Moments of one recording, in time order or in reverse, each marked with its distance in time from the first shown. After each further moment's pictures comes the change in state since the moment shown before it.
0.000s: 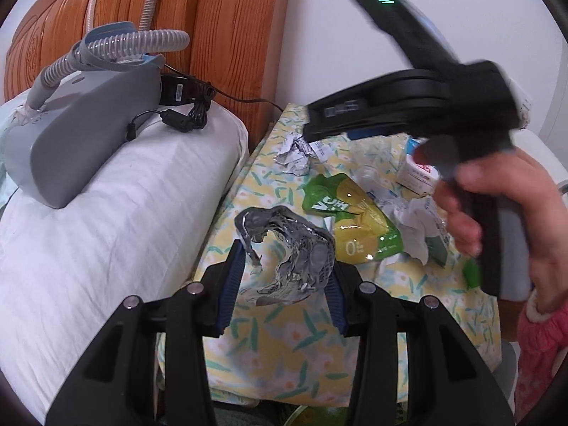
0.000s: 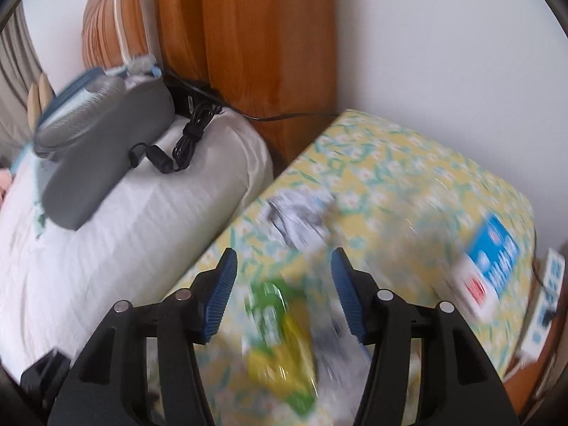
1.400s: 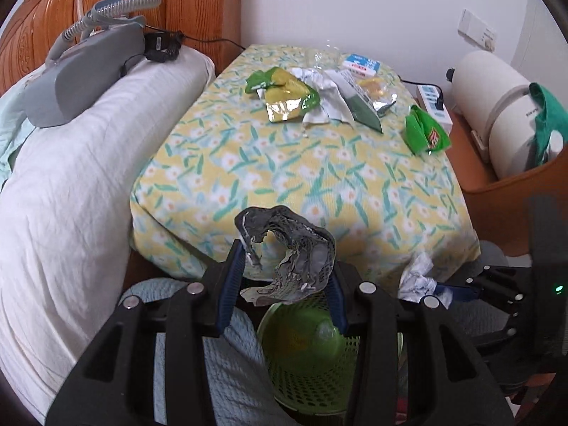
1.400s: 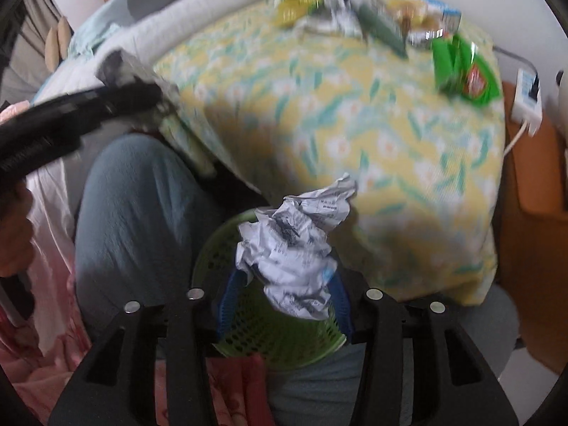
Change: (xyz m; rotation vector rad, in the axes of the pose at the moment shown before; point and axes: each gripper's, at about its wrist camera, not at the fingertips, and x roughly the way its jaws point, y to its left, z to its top) left arm -0.071 -0.065 -0.114 0.084 0.174 -0.007; right arm -0.106 0.022 -0.329 0.027 0.232 0.087
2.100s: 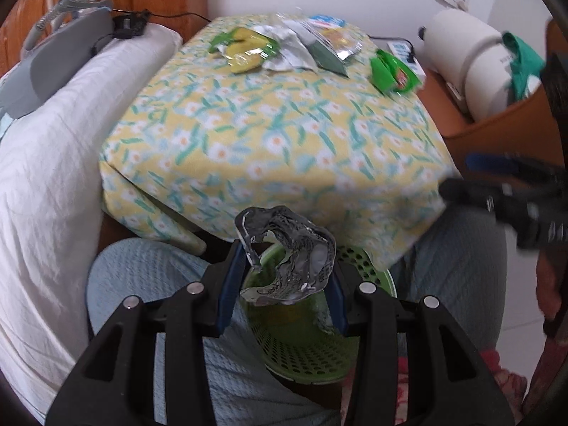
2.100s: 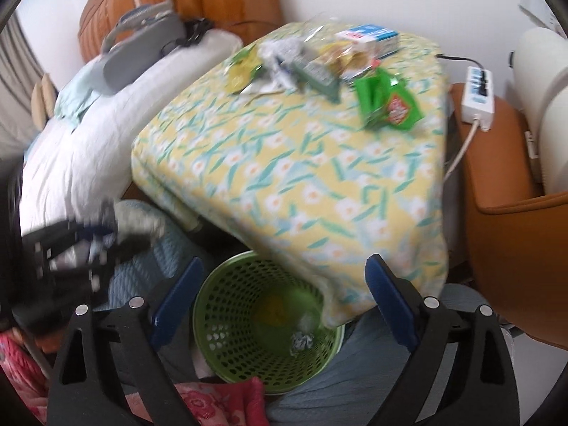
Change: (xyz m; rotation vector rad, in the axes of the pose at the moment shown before) left arm 0.007 -0.021 -0.042 0.102 0.102 -0.078; right arm -0.065 -0.048 0.010 0.164 -0.225 -0.037
